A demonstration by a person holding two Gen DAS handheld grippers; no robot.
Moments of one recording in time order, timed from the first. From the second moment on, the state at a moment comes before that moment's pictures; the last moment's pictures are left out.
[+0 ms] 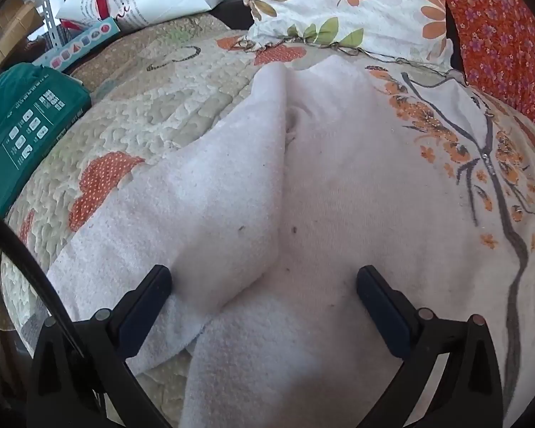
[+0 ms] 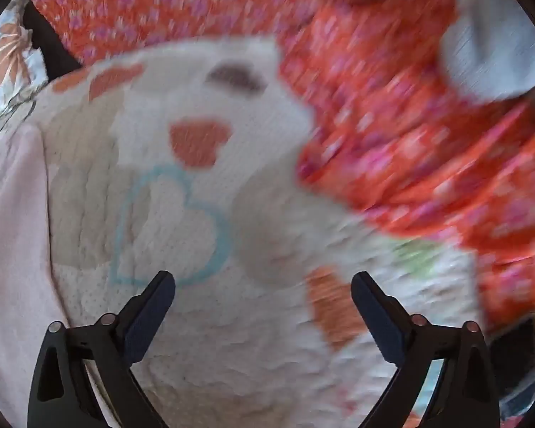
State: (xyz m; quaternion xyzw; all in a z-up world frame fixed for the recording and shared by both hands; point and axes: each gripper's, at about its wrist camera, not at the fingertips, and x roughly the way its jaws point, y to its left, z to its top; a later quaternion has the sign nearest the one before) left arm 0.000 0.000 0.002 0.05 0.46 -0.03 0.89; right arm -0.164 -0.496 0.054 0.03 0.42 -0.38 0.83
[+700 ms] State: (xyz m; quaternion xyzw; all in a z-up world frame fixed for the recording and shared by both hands) left arm -0.047 -0.028 0.050 0.06 0.41 -0.12 0.90; right arm -0.154 -0.304 0.055 0.02 0.40 -0.11 0.91
